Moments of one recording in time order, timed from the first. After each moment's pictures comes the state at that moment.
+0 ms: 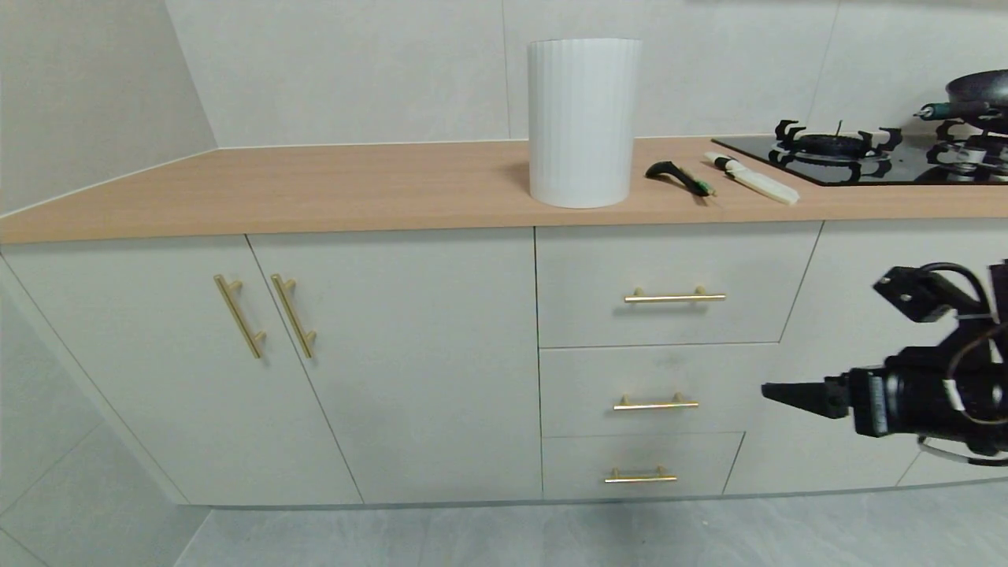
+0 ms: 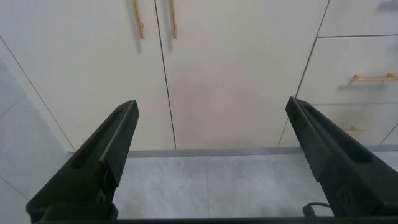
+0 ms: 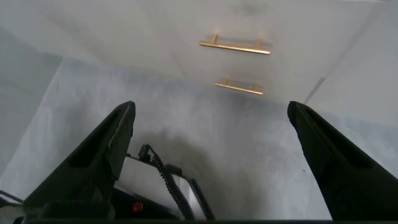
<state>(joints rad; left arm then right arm) 0.00 0.00 0.00 0.00 0.00 0.00 0.22 1.43 -0.70 -0.17 0.22 0.10</state>
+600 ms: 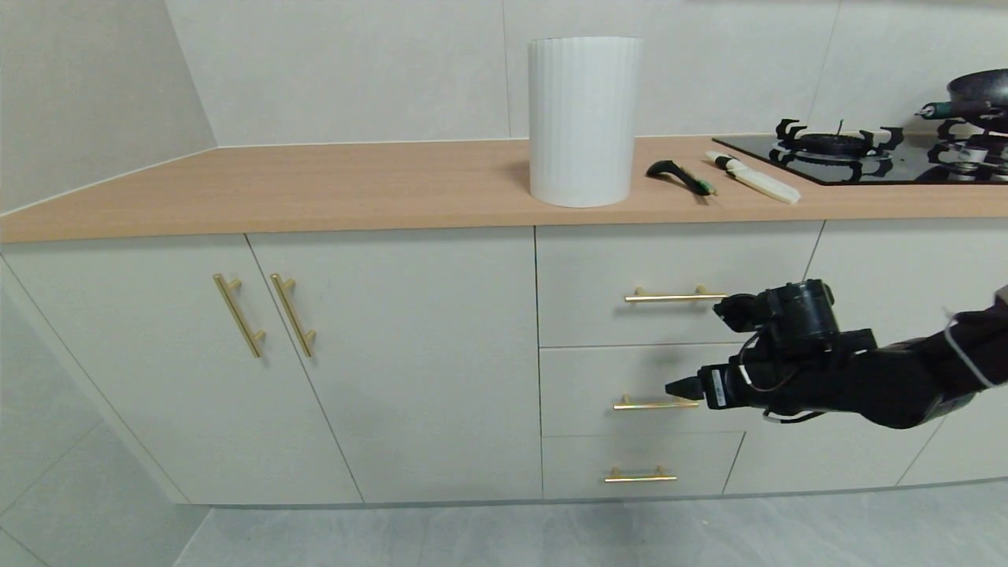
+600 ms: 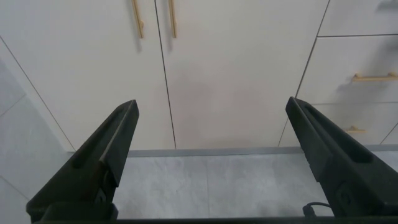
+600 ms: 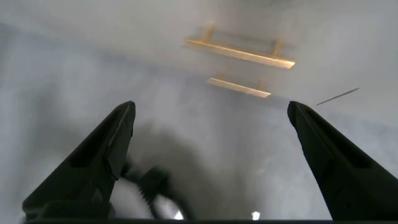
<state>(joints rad) 0.00 0.00 0.00 0.00 0.00 0.00 0.29 2.00 -0.95 -0.37 0.07 0.10</state>
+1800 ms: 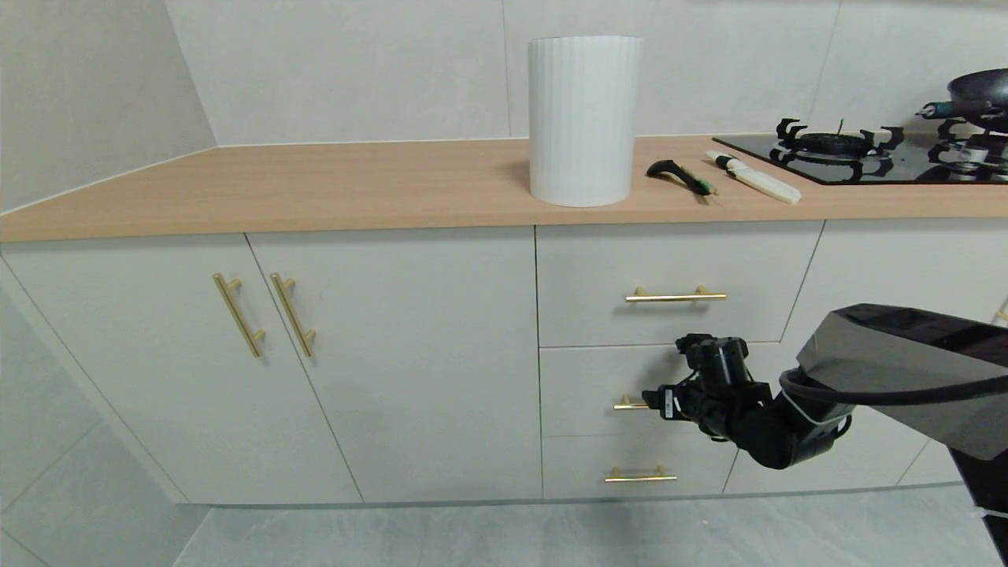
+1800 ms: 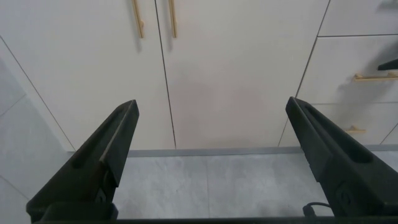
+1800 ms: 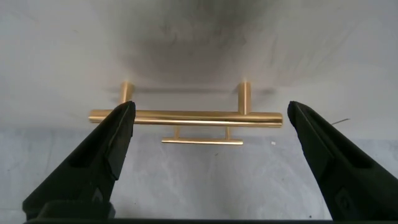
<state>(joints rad) 0.00 0.00 0.00 0.00 0.00 0.00 0.33 2.43 -1.08 -0.77 -0.19 0.22</state>
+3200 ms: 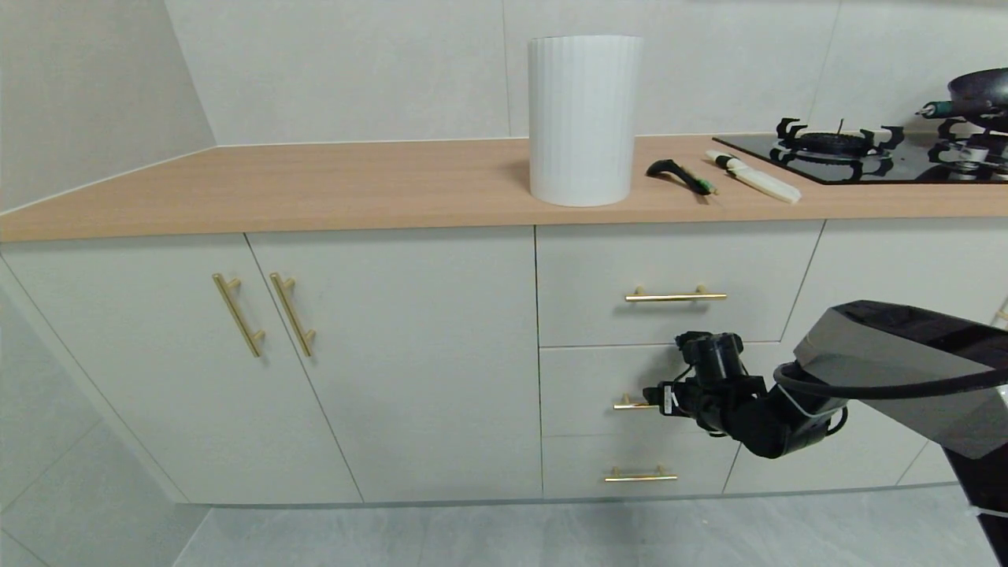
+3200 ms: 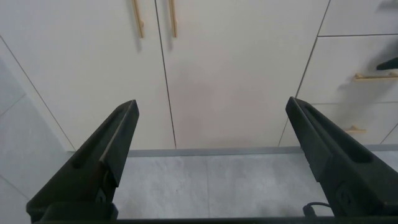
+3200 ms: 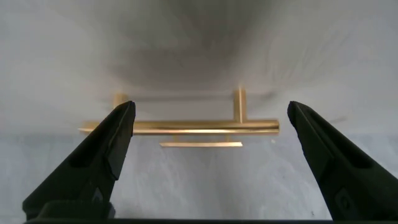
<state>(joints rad) 0.00 0.00 0.00 0.00 0.00 0.00 0.32 2.44 -1.15 -0.68 -0.21 0.25</state>
